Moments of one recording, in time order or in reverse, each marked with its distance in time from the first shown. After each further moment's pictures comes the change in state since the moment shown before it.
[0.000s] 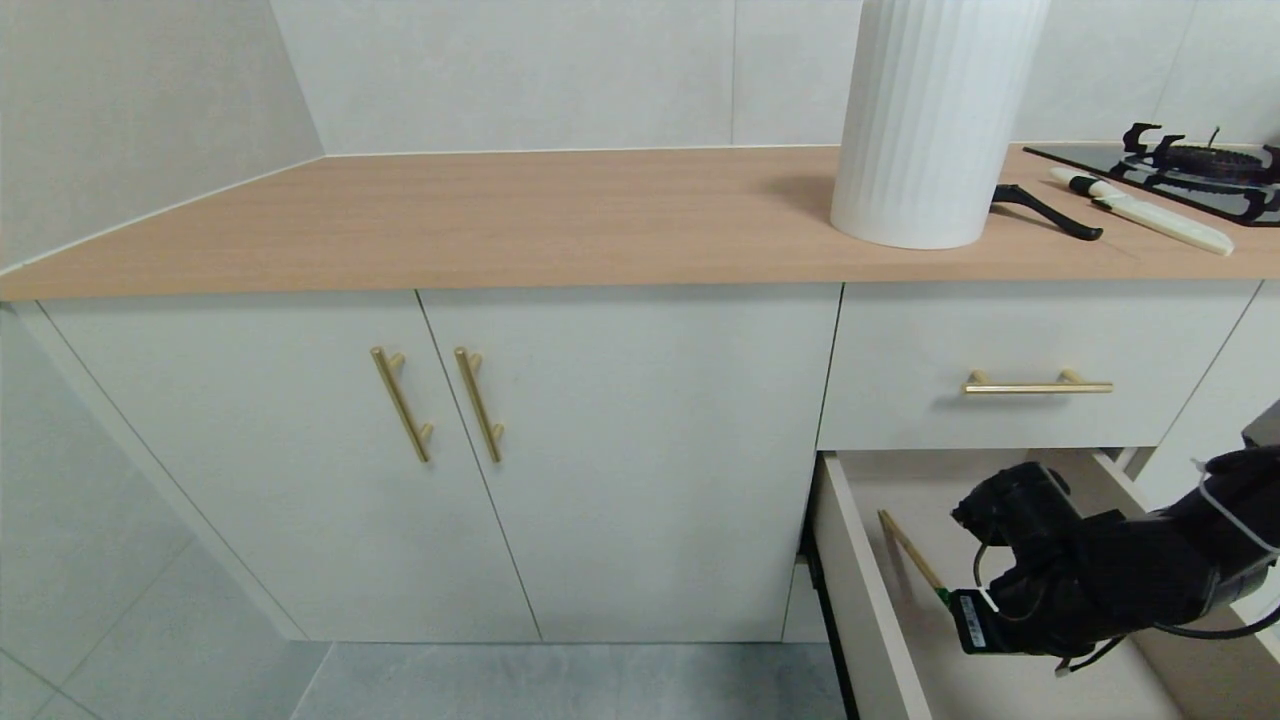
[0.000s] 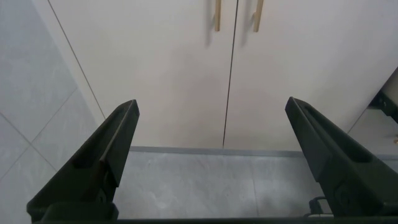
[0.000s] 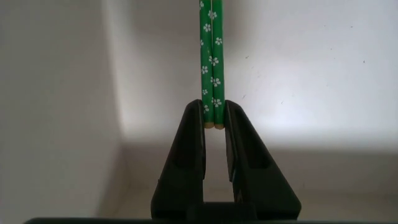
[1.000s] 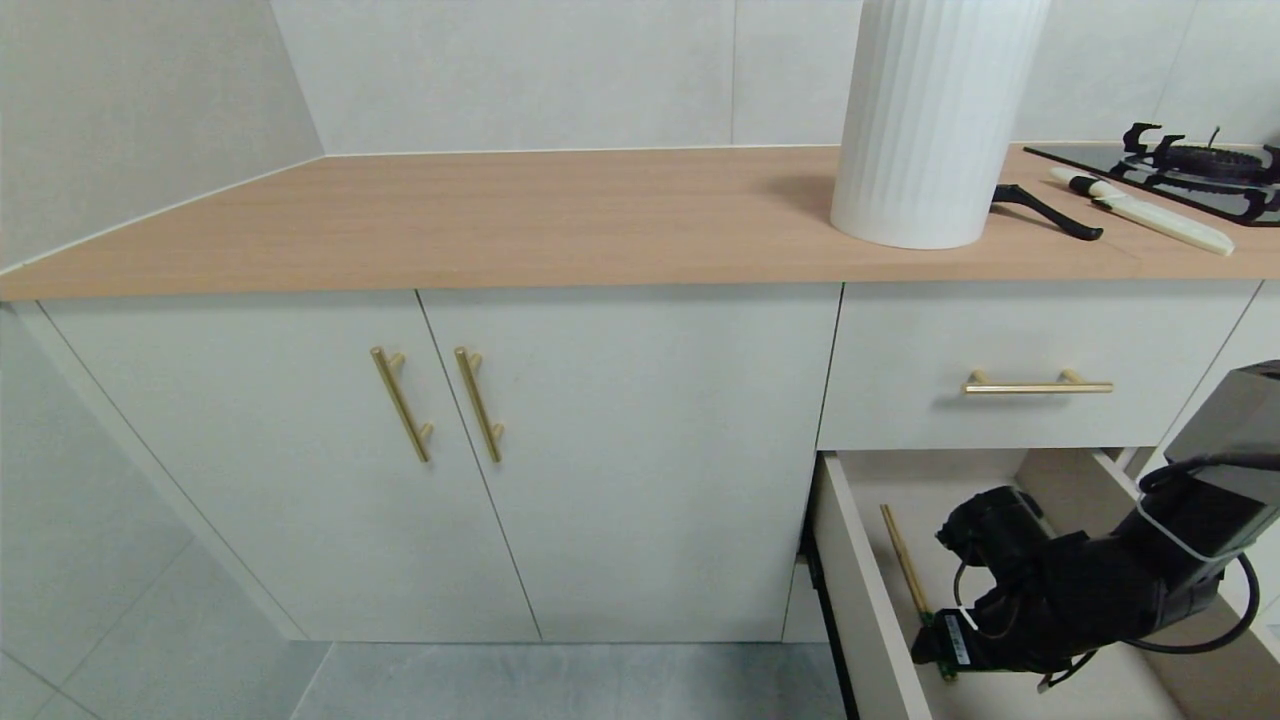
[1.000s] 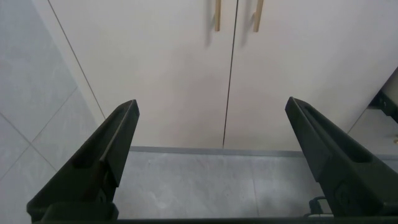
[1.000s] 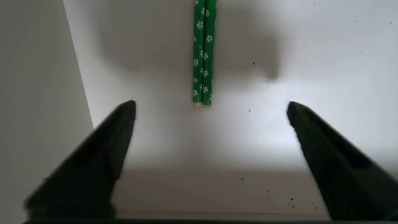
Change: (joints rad) left arm 0.000 0.000 0.000 0.000 0.000 0.000; right arm 0.005 0.107 0.006 -0.071 -0.017 0.001
